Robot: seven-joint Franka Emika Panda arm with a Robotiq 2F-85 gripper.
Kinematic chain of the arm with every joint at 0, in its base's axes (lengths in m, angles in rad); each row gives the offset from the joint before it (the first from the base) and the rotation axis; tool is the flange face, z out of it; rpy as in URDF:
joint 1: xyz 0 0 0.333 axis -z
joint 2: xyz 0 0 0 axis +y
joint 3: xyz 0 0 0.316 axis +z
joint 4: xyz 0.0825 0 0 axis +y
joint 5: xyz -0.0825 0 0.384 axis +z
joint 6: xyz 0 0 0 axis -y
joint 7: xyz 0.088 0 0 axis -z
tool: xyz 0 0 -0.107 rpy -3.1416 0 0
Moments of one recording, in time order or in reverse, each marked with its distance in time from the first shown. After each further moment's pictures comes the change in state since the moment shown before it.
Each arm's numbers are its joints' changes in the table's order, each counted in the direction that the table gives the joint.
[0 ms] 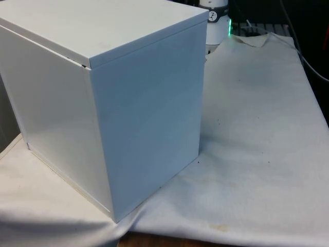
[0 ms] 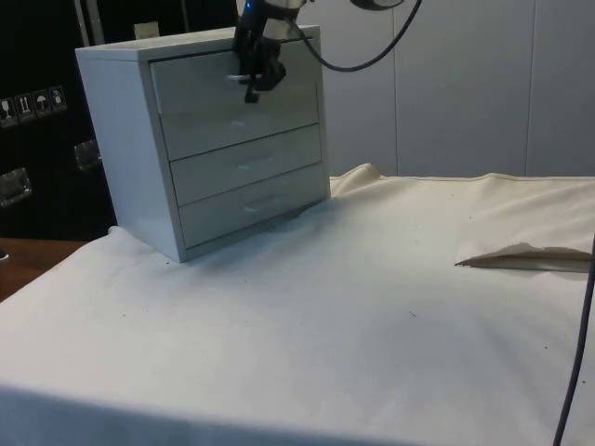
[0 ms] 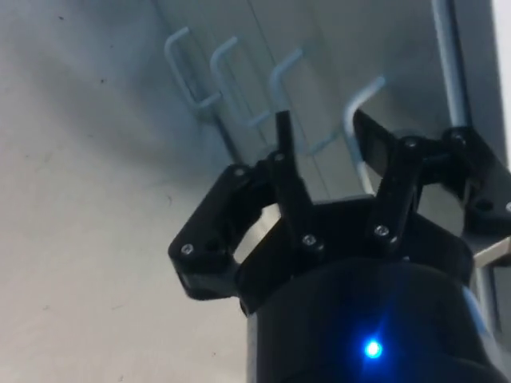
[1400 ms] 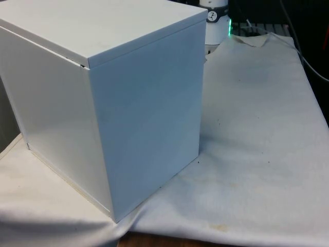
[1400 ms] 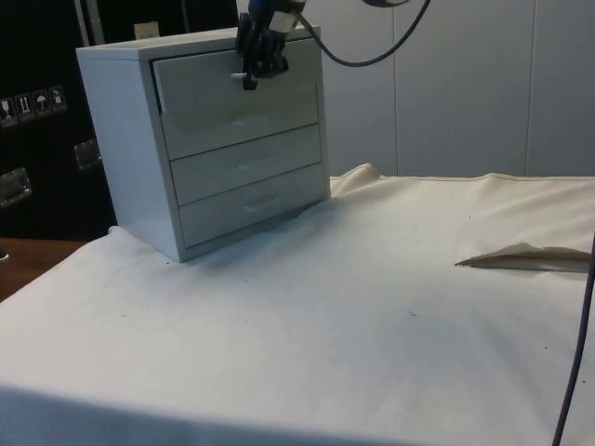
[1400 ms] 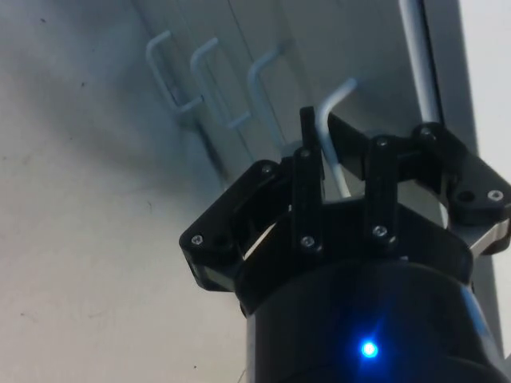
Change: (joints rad) arm 0.007 -0.037 -0.030 0.016 -0.075 0.048 -0.023
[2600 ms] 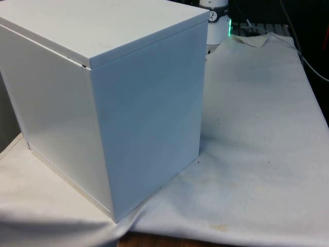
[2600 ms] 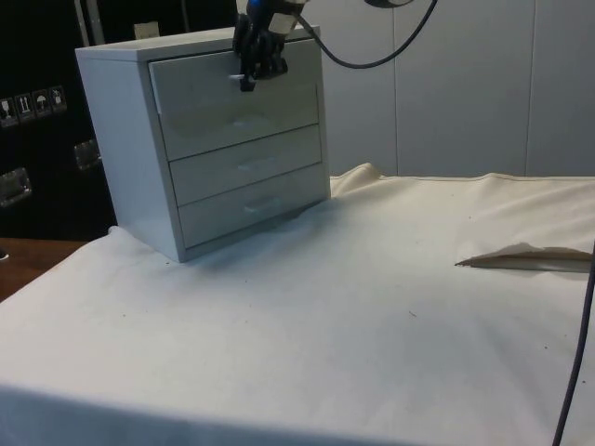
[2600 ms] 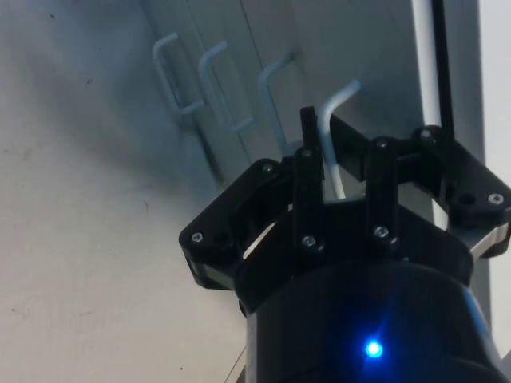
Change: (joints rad) arm -0.004 -0.011 0.019 0.005 -0.045 -0.009 0.029
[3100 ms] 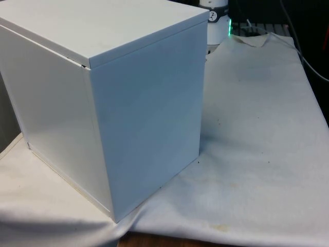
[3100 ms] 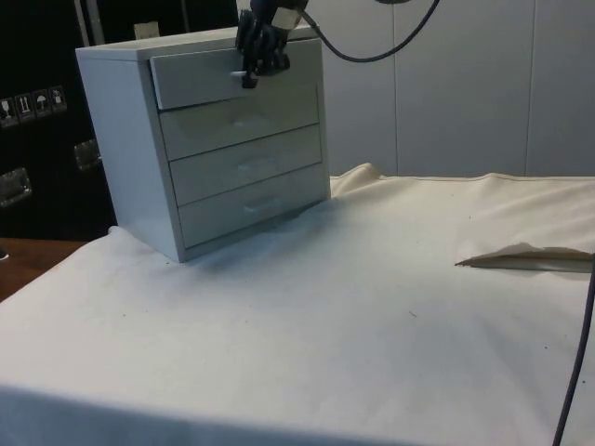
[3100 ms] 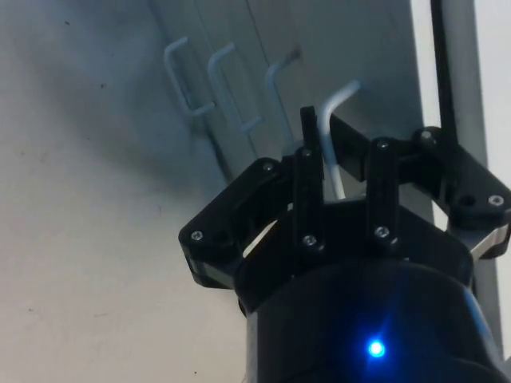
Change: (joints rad) arm 0.001 -0.047 -0.001 0.020 0.000 0.001 0.015
